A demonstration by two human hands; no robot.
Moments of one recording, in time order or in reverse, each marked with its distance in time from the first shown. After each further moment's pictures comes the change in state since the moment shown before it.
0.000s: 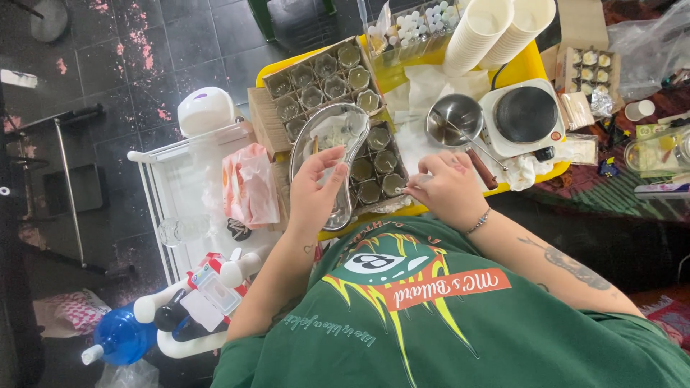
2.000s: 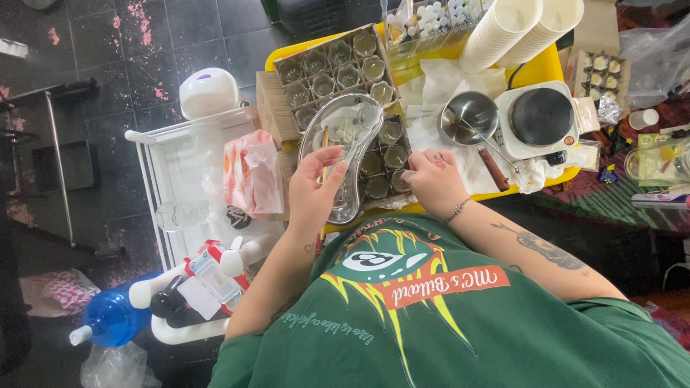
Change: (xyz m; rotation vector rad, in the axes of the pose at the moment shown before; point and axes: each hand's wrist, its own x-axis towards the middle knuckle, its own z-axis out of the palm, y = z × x) left_hand -0.010 -0.015 -0.015 -0.064 0.083 0.031; right_hand 0.007 0.004 0.064 -0.189 -0.152 -0.066
